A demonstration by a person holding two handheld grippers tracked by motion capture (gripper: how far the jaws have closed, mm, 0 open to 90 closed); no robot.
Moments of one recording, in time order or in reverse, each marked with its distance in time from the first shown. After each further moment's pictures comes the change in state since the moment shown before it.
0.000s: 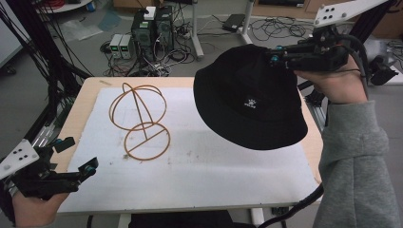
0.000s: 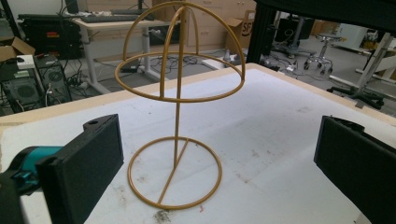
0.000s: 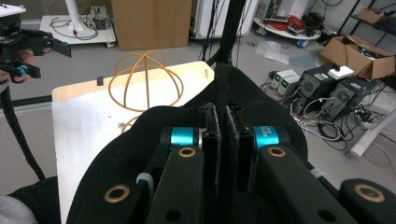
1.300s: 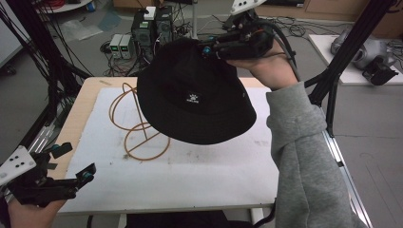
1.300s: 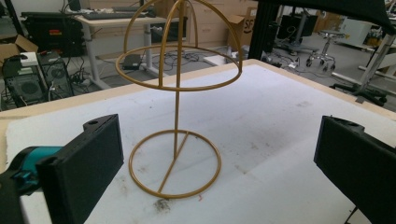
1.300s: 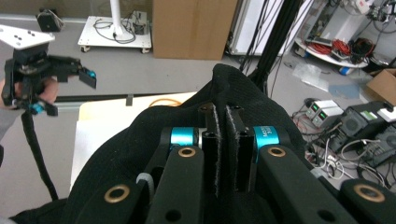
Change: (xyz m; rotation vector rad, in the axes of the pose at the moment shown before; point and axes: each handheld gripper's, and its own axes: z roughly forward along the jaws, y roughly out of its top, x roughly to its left) left arm -0.005 -0.007 -0.011 0.013 0.012 0.003; right arm 0.036 0.066 0.104 -0.030 0.155 -0.106
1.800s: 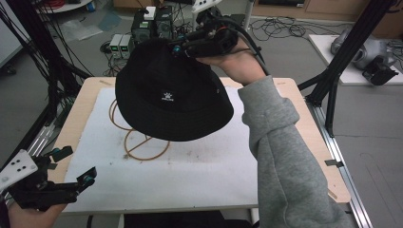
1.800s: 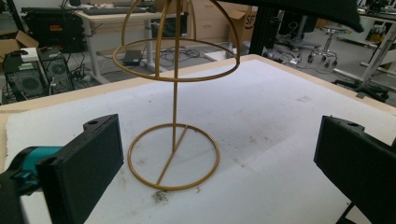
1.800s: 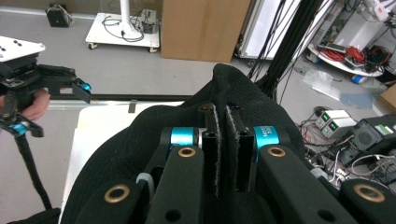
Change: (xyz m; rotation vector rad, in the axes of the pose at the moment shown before) left arm -0.005 -0.004 -0.003 0.015 0.003 0.003; right arm 0.003 0.019 0.055 0.008 0.037 -0.041
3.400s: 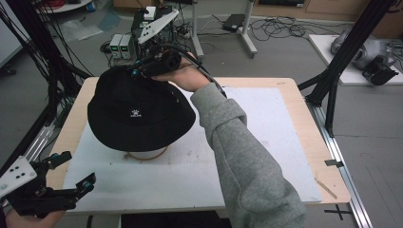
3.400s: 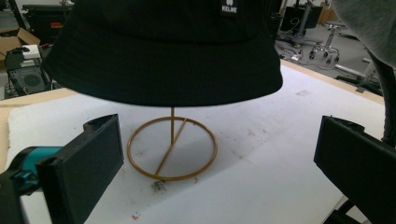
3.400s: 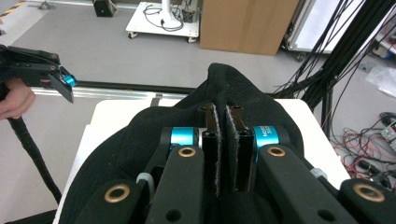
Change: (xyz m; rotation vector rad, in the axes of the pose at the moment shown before) left arm -0.006 -0.006 -0.007 0.013 0.007 0.005; right arm -0.010 -0.024 0.133 0.041 0.196 0.001
